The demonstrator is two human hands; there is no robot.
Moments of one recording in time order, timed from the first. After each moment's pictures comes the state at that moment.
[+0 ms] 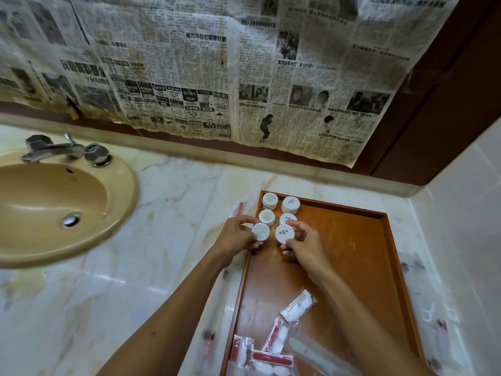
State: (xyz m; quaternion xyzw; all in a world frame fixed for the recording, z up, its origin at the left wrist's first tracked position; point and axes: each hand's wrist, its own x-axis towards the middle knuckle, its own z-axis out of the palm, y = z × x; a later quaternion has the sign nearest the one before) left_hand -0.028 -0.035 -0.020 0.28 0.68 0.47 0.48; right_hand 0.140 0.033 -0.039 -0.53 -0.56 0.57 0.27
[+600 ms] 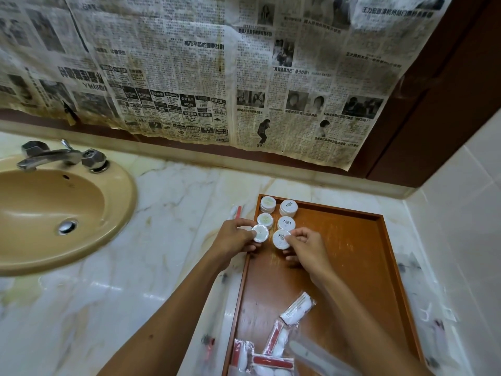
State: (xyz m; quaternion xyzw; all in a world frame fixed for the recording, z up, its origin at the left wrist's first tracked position) left_hand -0.032 -0.034 -0.018 0.25 0.67 0.49 0.50; right_hand 0.146 0.034 -0.035 -0.55 -0.57 0.55 0.27
